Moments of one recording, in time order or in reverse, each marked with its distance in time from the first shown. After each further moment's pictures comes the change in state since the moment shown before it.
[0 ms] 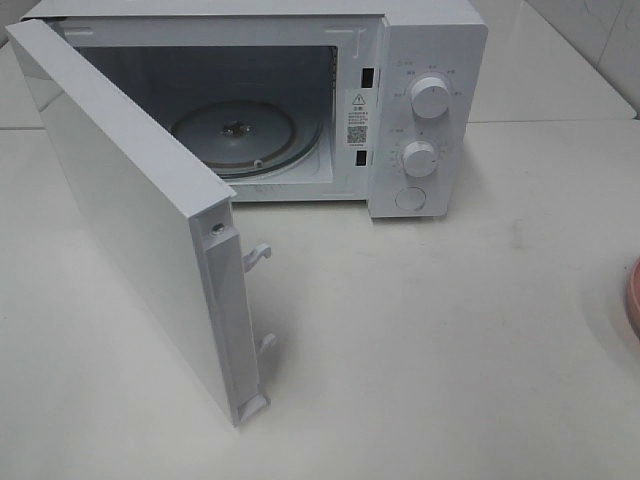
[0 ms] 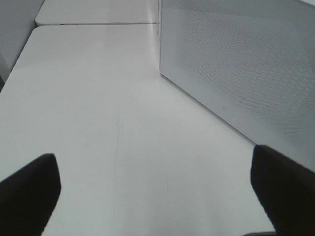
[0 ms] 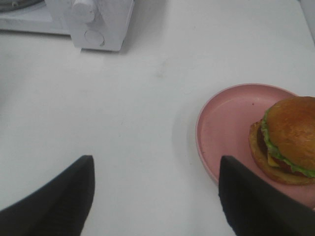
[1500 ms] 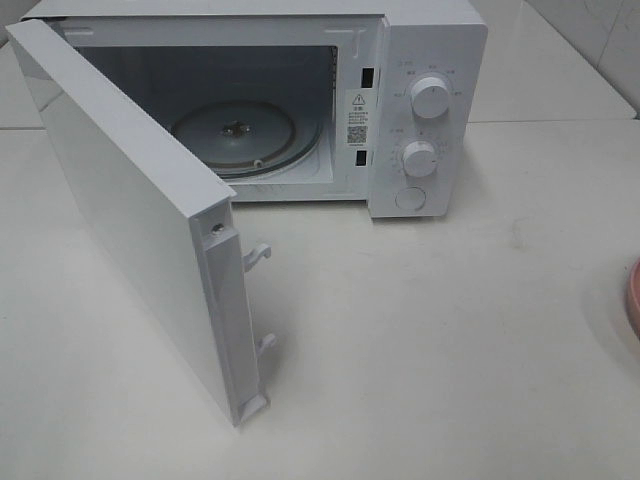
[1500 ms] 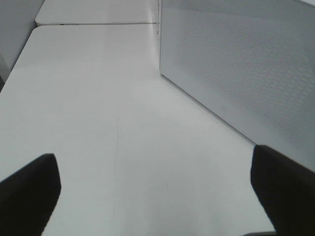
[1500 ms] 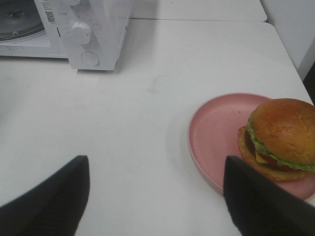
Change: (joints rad) left arm 0.000 0.000 0.000 0.000 0.000 0.000; right arm -0.082 -0.224 0.029 0.053 0.079 -0.059
